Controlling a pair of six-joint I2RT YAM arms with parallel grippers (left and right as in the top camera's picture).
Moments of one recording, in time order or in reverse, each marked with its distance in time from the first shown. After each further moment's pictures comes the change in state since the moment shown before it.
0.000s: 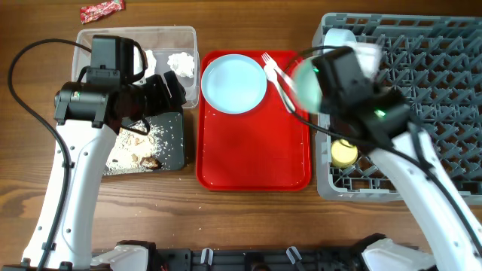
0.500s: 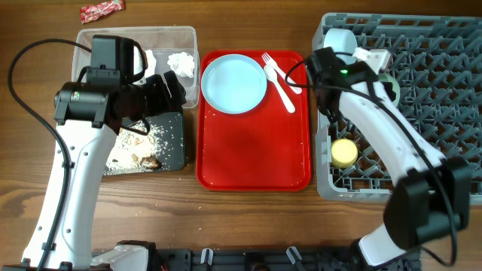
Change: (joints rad) left arm 0.000 0.000 0.000 0.000 0.000 0.000; right arm -0.138 0.386 -0.058 -0.081 0.422 0.039
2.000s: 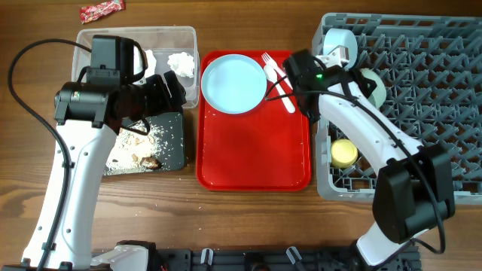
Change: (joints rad) left arm 0.000 0.000 0.000 0.000 0.000 0.000; right arm 0.103 0.061 -0.002 0.162 0.048 -0.567
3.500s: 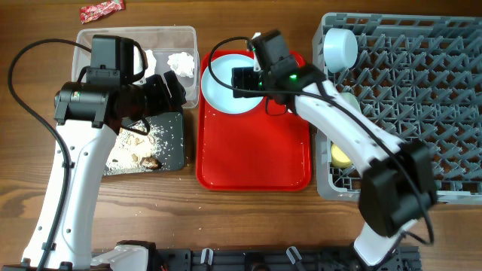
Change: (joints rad) left arm 0.000 0.000 0.000 0.000 0.000 0.000; right arm 0.114 0.078 0.116 0.491 -1.234 0.389
